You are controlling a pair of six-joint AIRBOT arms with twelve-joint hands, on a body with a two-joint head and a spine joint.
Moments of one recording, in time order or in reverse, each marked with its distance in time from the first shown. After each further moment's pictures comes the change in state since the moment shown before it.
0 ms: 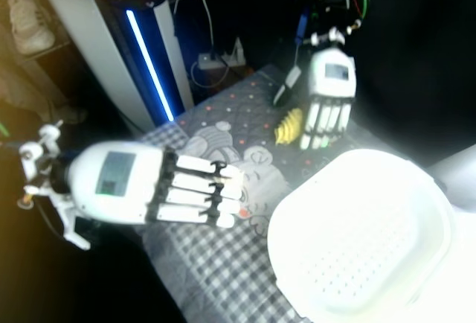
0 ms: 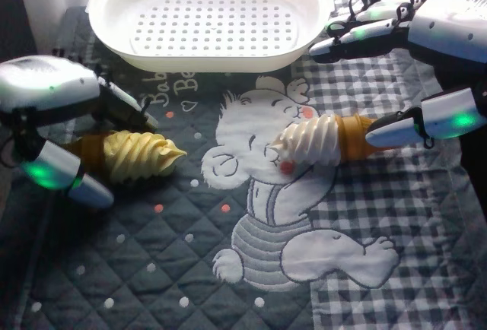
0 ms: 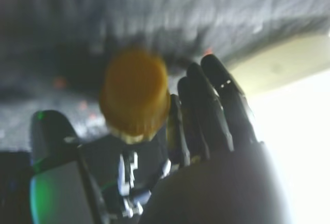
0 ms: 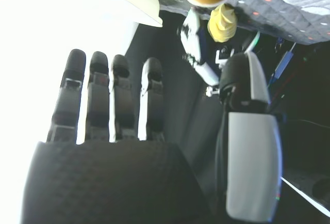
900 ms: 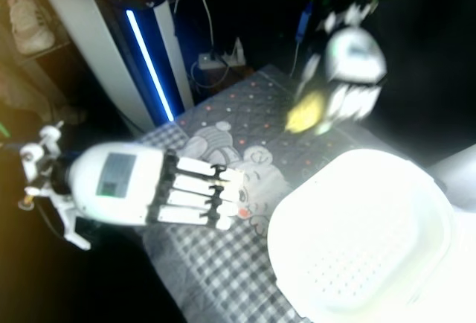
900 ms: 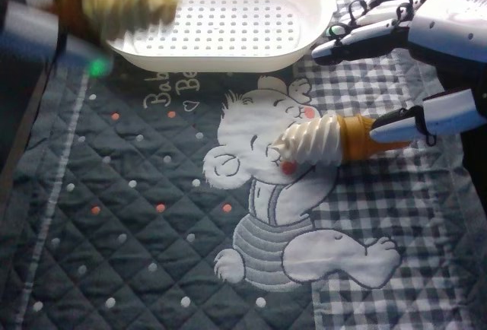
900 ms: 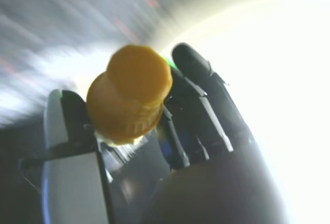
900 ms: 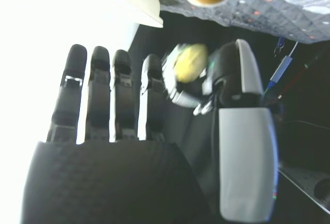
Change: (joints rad) left arm -0.262 0.063 0.018 -0.169 -0.222 0.122; right arm 0.000 -0.002 0.002 0.001 0.001 0.009
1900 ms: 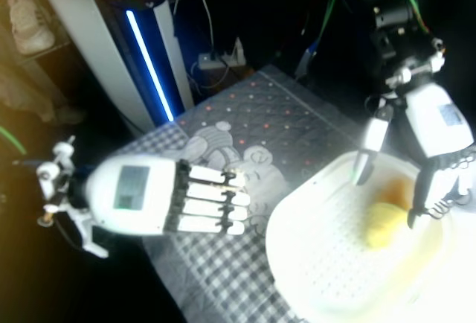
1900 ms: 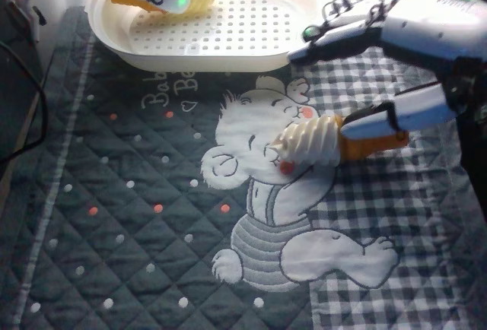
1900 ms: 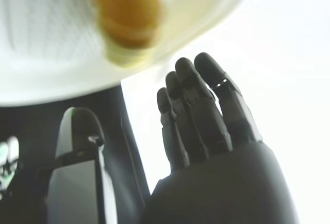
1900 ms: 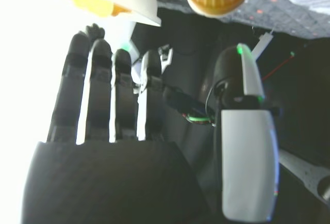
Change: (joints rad) left arm -0.120 -0.573 0.696 -0.171 0.537 0.046; right arm 0.000 -0.134 0.143 -0.045 0.080 0.101
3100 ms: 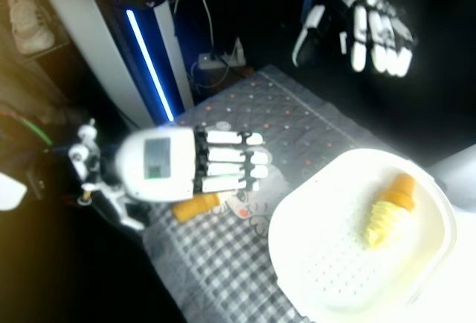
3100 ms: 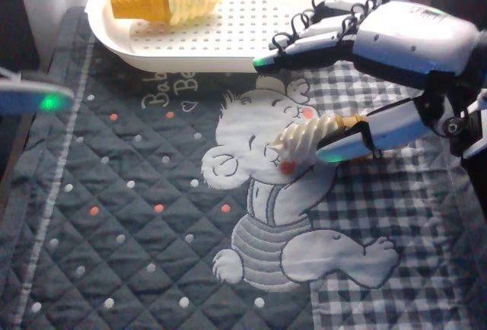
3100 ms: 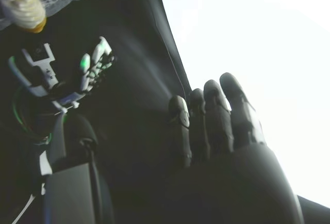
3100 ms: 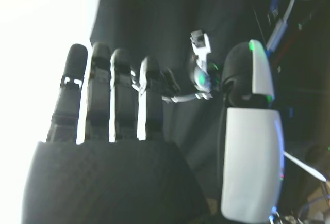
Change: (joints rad) left arm 0.568 0.778 -0.962 -0.118 -1.097 0.009; right arm 0.000 -0.058 -0.006 0.005 0.009 0.011
